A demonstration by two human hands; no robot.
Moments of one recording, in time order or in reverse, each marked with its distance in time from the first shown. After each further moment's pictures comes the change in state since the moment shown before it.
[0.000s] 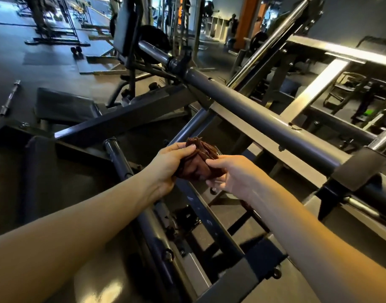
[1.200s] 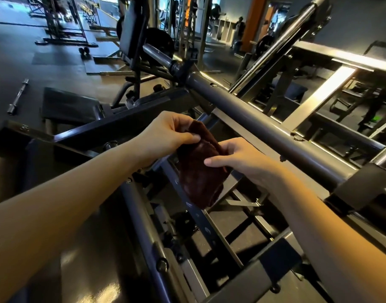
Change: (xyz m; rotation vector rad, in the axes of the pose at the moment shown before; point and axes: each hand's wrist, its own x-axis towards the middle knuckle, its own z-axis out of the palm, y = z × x) left_hand -0.001 0.076 0.000 0.688 -0.217 0.480; right_hand 0.025 -0.051 -0.035 -0.712 -0.356 -0.441
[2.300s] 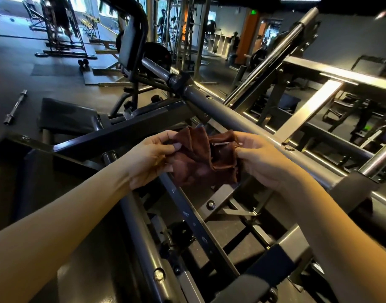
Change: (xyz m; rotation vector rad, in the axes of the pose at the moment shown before) left_hand -0.019 -0.020 -0.005 -0.617 -0.059 -0.186; right_hand -0.035 -0.026 -0.019 0.267 0.124 -0.094
